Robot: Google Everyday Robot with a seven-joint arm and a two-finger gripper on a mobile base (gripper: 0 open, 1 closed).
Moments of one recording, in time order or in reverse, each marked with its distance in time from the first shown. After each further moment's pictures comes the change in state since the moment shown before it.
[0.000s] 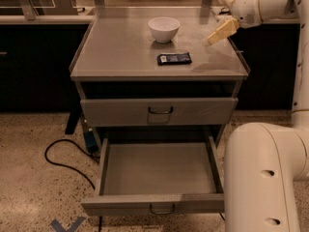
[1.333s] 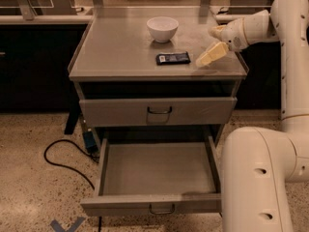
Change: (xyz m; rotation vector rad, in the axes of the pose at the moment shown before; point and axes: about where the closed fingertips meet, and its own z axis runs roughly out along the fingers) arm 0.074 0.035 0.047 -0.144 0.065 0.207
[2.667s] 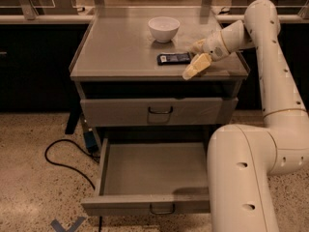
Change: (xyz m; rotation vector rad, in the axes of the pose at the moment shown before) arm 0.018 0.031 0.065 -0.164 0.085 0.020
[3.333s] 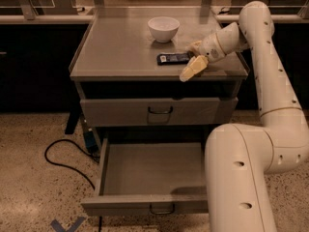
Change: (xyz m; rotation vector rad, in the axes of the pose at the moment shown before) arm 0.002 0.005 0.018 -0.039 0.016 0.005
